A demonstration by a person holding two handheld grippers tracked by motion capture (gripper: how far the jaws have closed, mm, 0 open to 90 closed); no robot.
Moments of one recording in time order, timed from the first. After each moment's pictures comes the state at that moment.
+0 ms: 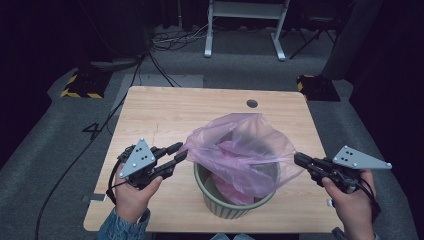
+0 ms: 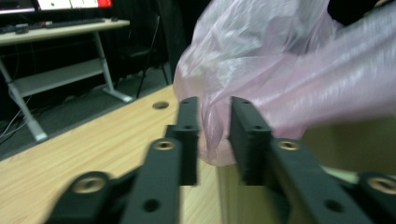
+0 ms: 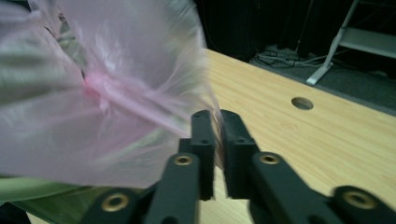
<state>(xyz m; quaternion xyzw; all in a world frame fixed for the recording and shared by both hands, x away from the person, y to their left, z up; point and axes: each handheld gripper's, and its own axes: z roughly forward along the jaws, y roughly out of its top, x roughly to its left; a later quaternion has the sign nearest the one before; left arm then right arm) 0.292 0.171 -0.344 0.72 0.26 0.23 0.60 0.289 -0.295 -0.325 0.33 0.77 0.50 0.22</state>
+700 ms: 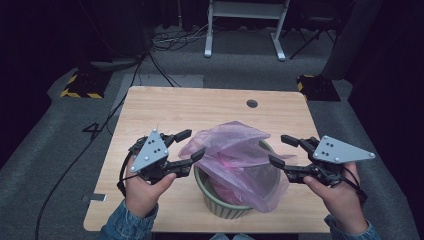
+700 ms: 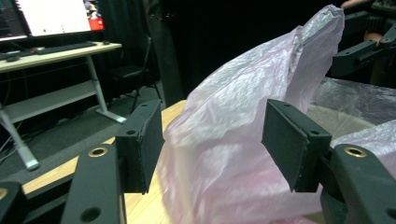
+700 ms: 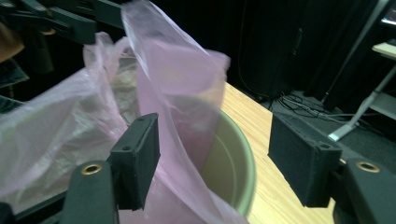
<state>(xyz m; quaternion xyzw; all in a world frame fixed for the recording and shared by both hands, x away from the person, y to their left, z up) 0.297 0.139 -0.315 0.73 0.22 0.23 0.61 0.296 -0.239 -0.290 0.21 0.79 0.53 0.24</state>
